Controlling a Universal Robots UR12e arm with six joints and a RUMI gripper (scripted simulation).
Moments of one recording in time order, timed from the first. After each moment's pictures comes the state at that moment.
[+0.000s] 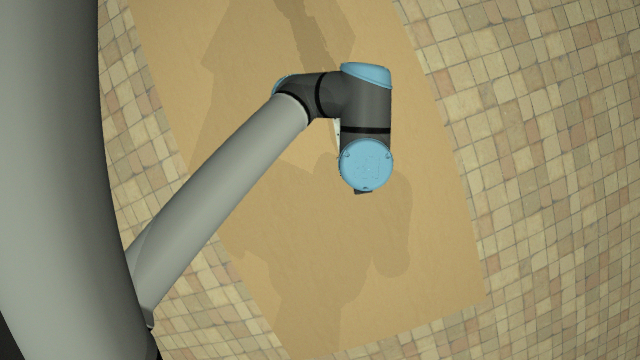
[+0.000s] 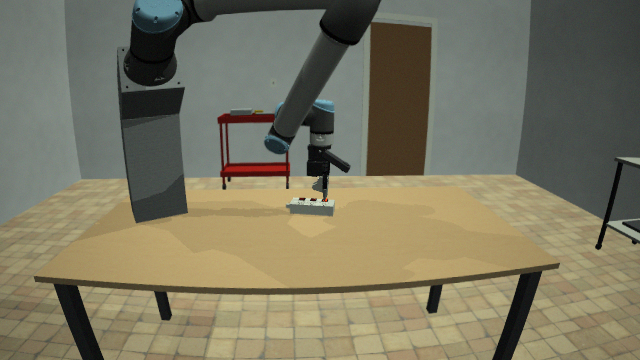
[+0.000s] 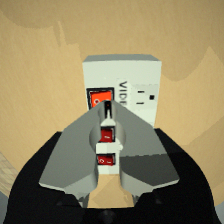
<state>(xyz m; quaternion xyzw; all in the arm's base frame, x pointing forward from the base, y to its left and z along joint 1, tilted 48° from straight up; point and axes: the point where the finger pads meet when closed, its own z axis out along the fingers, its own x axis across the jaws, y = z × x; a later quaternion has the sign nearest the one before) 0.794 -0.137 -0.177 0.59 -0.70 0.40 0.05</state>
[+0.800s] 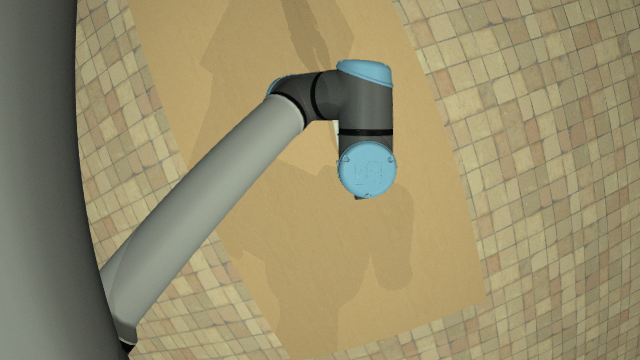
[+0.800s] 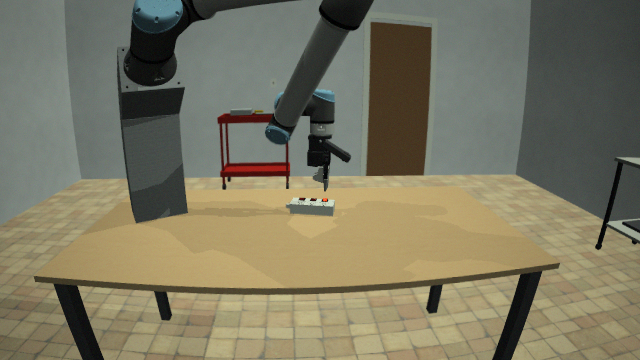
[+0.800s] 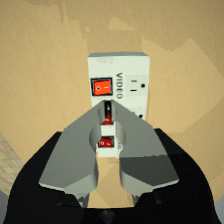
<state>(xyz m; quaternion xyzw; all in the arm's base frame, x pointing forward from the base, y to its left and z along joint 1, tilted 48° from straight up) 0.780 -0.113 -0.149 0.59 -0.70 0.41 0.05</state>
